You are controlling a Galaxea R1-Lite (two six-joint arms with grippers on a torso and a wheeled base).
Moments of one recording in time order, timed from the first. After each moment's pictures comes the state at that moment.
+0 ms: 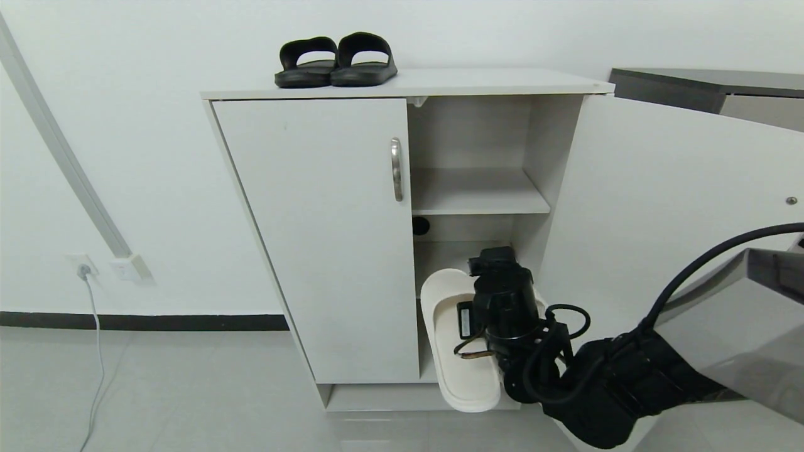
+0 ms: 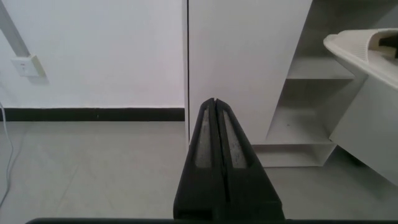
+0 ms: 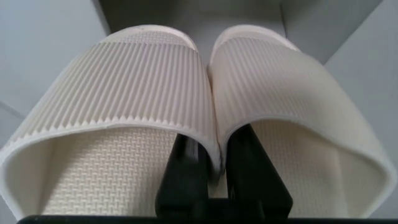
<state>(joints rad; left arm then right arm) 0.00 0.00 0.00 0.00 0.02 -0.02 0.83 2.12 -1.02 -0.77 -0.72 0.21</state>
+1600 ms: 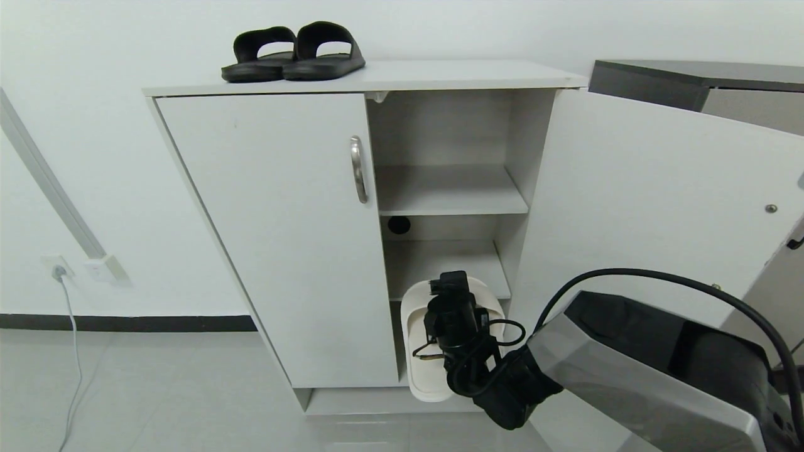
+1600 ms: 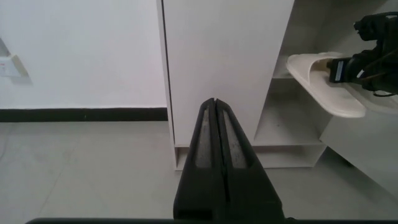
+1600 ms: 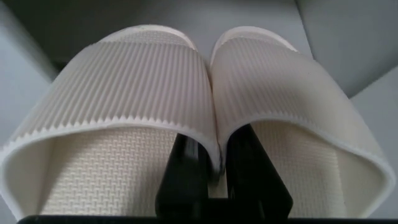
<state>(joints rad) 0.00 0.00 0.00 0.00 0.02 -0.01 0.81 2.49 -1.36 -0.84 -0.74 0.17</state>
